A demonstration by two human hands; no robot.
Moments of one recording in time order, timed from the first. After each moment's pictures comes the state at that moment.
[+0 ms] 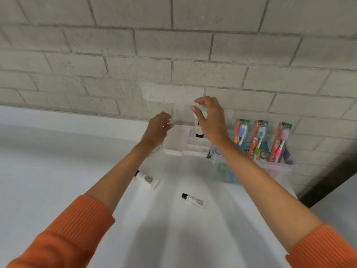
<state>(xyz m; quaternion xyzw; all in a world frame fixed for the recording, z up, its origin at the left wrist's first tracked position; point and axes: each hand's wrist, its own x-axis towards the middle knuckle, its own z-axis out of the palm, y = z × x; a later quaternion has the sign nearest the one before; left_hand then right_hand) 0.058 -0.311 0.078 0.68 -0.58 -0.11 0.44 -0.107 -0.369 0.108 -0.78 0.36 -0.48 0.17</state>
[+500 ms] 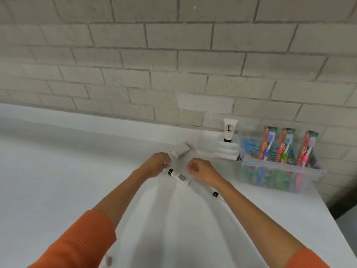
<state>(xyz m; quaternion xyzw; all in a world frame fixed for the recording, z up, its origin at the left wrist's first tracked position) 0.144 -0.197 0.029 0.73 -0.63 -0.17 0.21 -0.045 -0.272 0.013 -0.83 0.39 -0.16 0.37</state>
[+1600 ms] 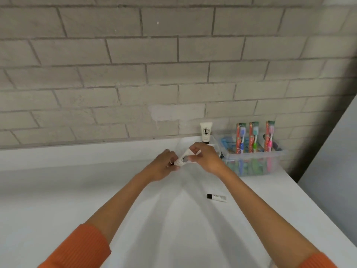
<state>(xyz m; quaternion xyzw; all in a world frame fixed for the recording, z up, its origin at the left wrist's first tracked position) 0.124 -0.246 0.060 0.57 -0.77 -0.19 0.22 -0.059 -0.269 0.084 -0.75 0.50 -0.31 0.31</state>
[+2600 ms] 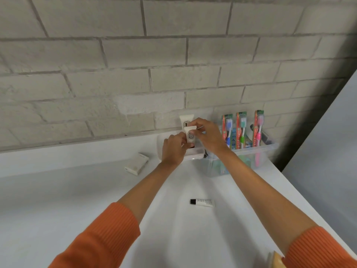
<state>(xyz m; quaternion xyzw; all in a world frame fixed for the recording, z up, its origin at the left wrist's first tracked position) 0.013 -0.341 0.042 0.61 -0.68 -0.16 0.36 -0.114 -0.360 0.078 -0.71 0.49 -0.42 0.27</state>
